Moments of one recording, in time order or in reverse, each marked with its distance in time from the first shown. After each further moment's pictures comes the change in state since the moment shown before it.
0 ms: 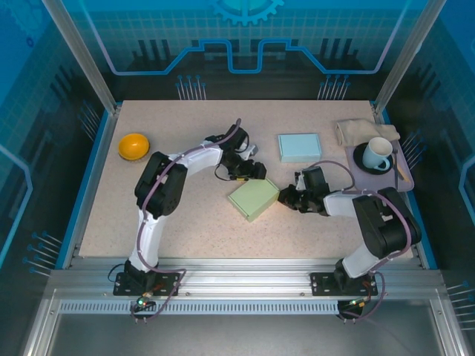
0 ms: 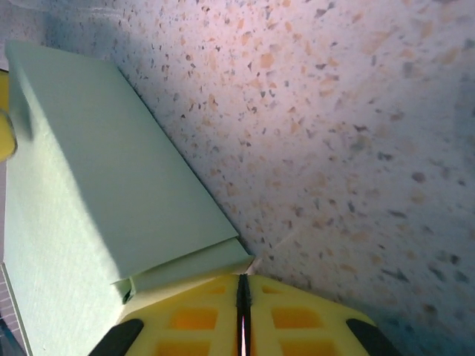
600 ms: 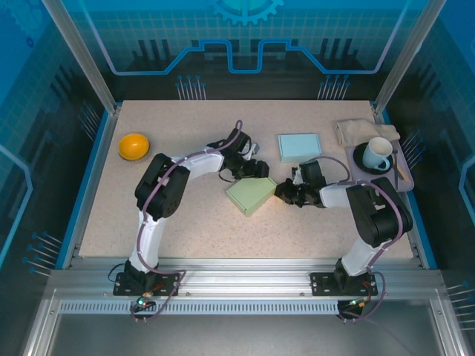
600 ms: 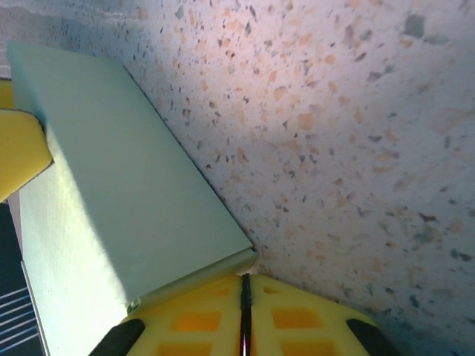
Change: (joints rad) left arm -0.025 -0.014 -0.088 0.217 -0.066 -0.123; right arm -0.005 0.095 0.098 -0.006 -0.051 0.053
